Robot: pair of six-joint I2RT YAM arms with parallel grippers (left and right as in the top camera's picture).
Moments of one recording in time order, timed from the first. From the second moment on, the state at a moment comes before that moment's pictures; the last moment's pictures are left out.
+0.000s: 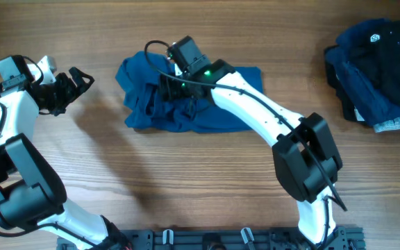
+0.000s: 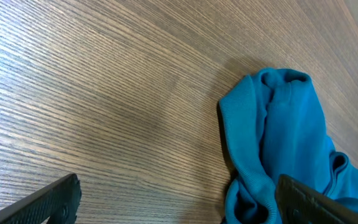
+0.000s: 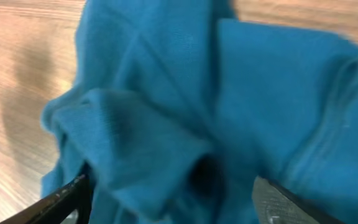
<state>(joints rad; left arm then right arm) 0.45 1.84 1.23 -0.54 0.52 -0.18 0.66 2.09 1.68 -0.60 -0.13 0.42</state>
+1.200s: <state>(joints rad) 0.33 1.84 1.23 -0.59 0.55 -0.14 0.52 1.99 1.78 -0.65 -0.34 0.30</state>
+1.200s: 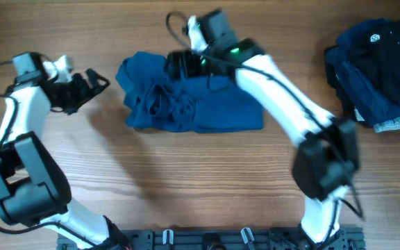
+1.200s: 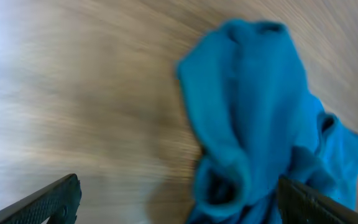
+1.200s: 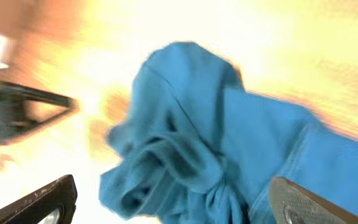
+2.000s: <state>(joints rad) 0.05 1.91 1.23 -0.51 0.40 0.14 0.36 1.83 1.81 -0.98 -0.29 0.13</state>
